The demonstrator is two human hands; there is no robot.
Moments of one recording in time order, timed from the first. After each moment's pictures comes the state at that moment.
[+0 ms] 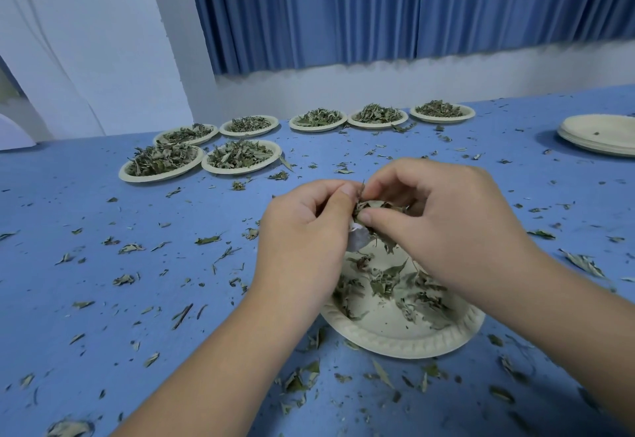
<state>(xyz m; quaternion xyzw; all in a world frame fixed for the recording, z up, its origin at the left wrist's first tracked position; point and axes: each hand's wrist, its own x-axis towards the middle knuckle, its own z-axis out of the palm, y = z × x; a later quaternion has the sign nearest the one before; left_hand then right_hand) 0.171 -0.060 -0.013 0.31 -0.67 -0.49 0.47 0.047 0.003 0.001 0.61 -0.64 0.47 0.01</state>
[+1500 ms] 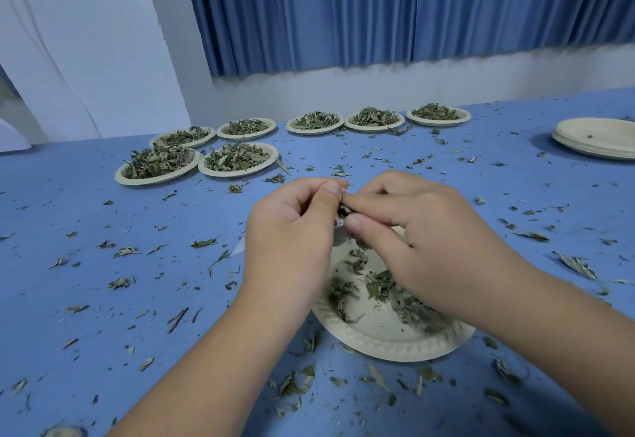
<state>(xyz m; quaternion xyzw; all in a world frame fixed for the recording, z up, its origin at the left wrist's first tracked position) 0.170 -0.062 -0.010 0.31 -0.61 -0.53 0.51 0.054 0.007 0.000 0.69 -0.64 0.35 0.04</state>
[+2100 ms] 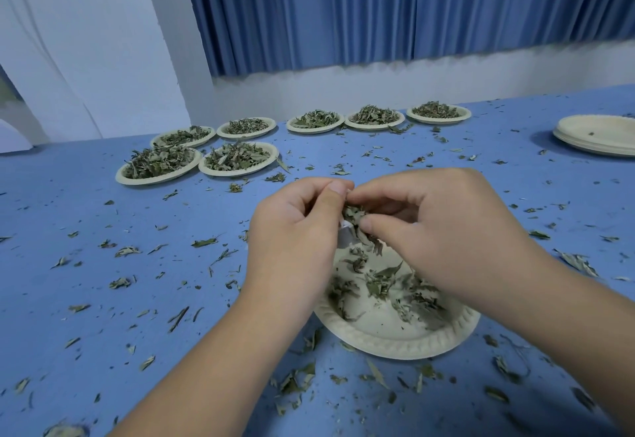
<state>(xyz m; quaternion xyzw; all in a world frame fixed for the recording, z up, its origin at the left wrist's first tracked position) 0.170 -0.062 -0.011 0.32 -0.64 -0.49 0.50 0.051 0.010 0.009 0.64 -0.63 0.44 -0.02</state>
